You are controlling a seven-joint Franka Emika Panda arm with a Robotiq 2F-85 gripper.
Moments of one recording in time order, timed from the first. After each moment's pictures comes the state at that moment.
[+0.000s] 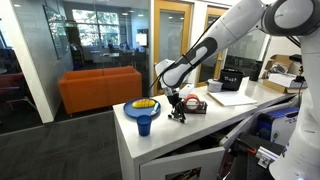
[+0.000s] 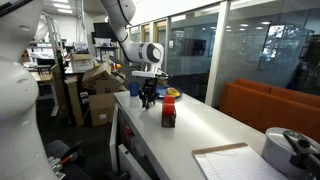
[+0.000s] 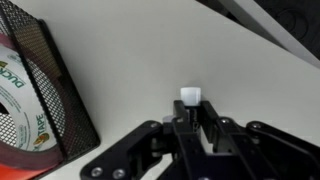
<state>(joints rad) 0.04 0.41 -0.02 -1.98 -0.07 1.97 -0.01</state>
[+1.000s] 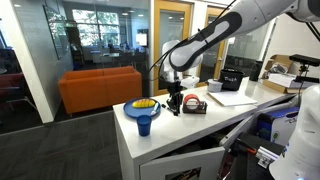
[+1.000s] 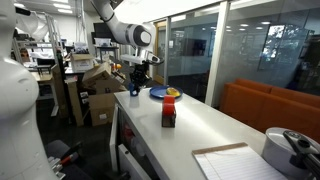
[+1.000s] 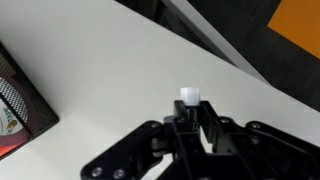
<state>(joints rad) 0.05 0.14 0.04 -2.14 0.11 2.09 0.02</state>
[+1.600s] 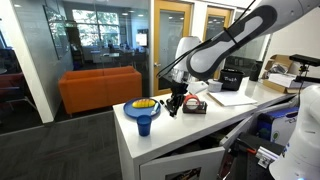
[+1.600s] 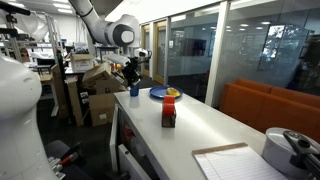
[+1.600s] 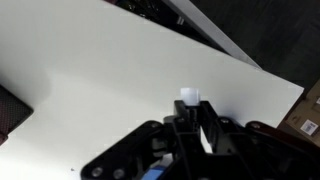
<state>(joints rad) 0.09 -0.06 0.08 -2.41 0.17 2.47 0.14</state>
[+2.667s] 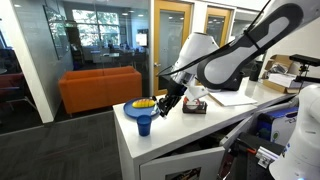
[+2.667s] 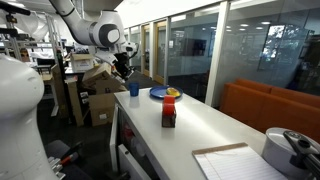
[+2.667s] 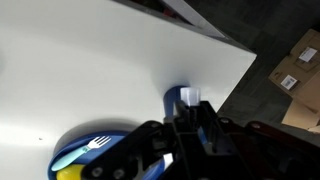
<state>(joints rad) 0.14 -0.12 0.17 -2.50 0.12 2.74 0.33</state>
